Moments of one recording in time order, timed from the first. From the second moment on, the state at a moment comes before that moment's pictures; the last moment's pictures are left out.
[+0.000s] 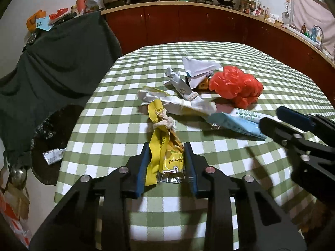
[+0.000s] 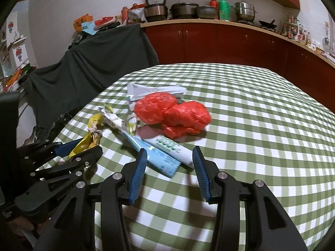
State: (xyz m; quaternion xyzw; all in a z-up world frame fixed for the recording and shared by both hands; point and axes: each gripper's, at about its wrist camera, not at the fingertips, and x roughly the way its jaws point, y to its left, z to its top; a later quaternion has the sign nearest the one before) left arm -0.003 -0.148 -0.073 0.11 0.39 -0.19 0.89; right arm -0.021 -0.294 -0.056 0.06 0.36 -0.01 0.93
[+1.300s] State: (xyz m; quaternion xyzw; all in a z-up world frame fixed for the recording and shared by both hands) left arm 0.015 -0.057 -0.051 0.09 0.36 -0.11 0.92; right arm 0.001 -0.267 -0.067 0.00 0.41 0.03 0.91
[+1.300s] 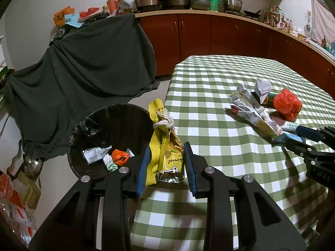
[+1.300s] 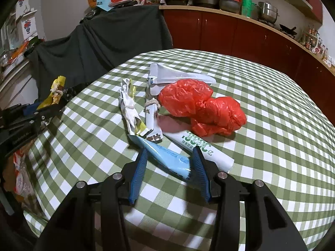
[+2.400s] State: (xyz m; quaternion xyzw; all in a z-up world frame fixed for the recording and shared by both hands) left arm 0.016 -0.043 -0.052 0.08 0.37 -0.09 0.92; right arm -0.011 -0.265 -0.070 0.01 0.42 0.07 0.90
